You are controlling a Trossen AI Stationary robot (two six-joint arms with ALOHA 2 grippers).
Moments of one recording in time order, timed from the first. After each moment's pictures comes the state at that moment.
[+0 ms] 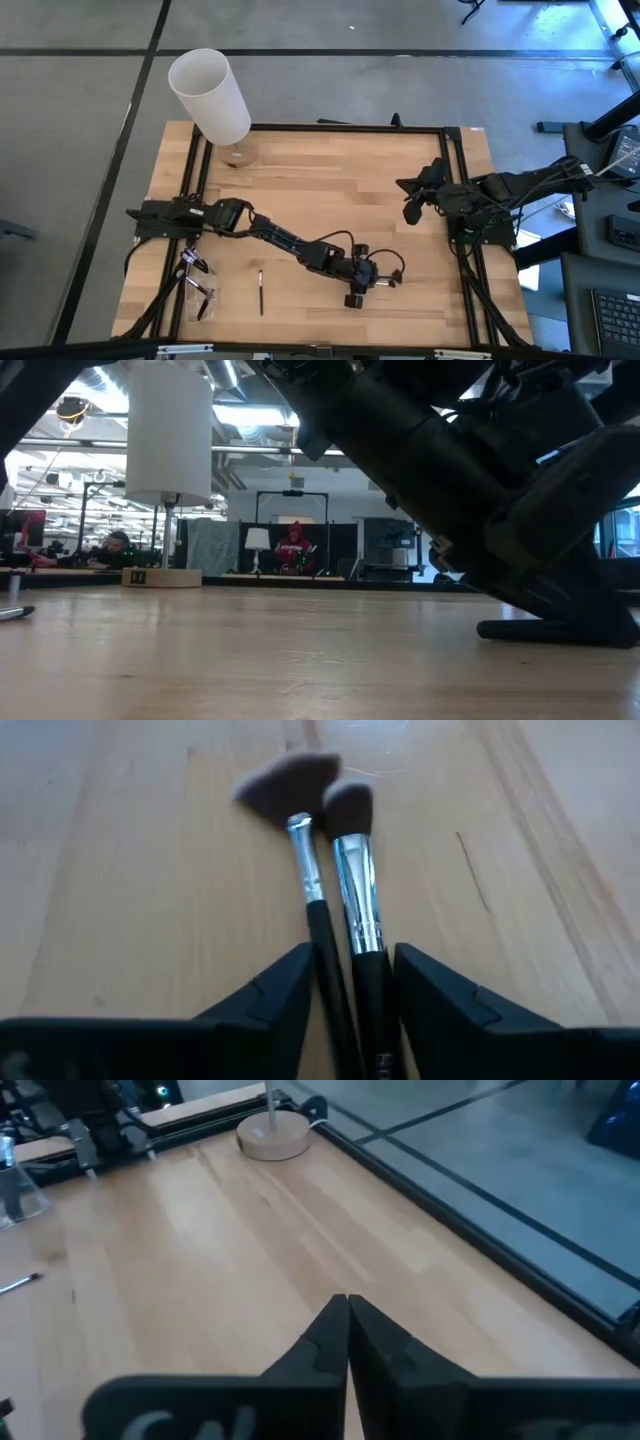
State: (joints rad) left arm -0.31 2.44 1.79 -0.08 -0.13 -0.13; right arm 0.27 0.77 0.76 -0.59 0.74 0.49
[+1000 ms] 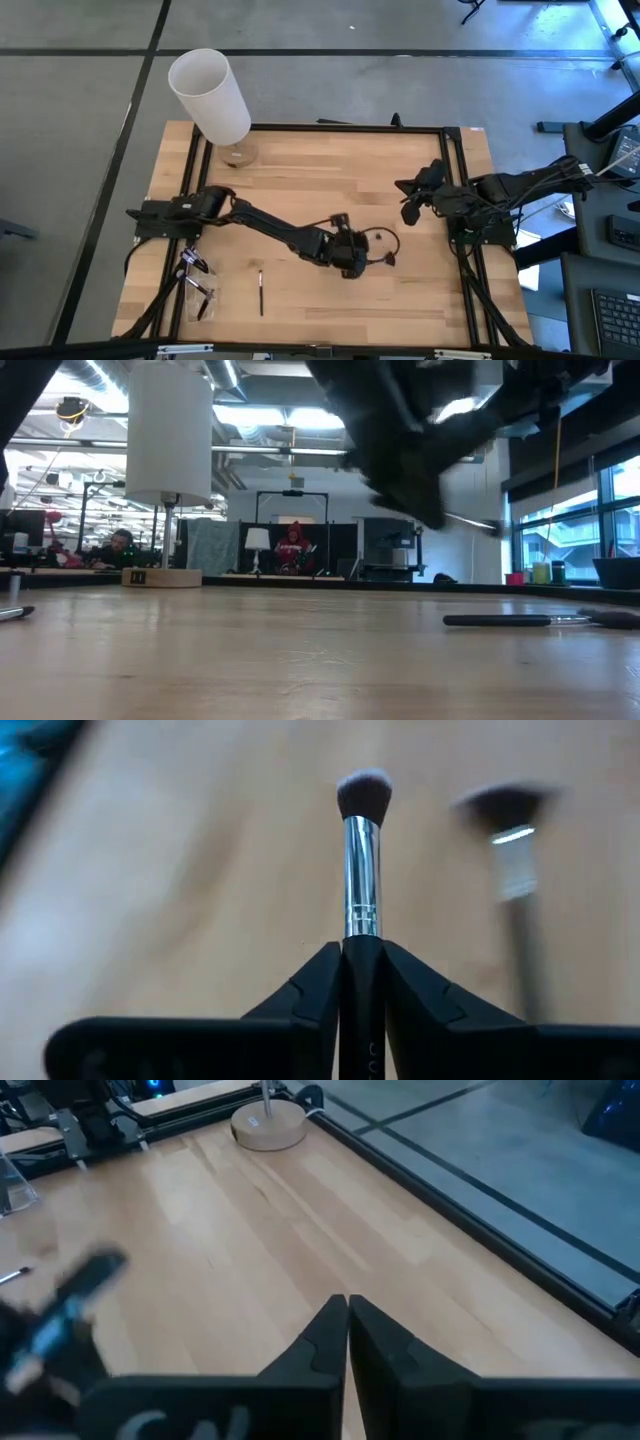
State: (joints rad) left arm -0.28 2.23 1.79 -0.52 -0.59 -0.27; right arm 0.27 0.79 0.76 -0.60 0.74 0.52
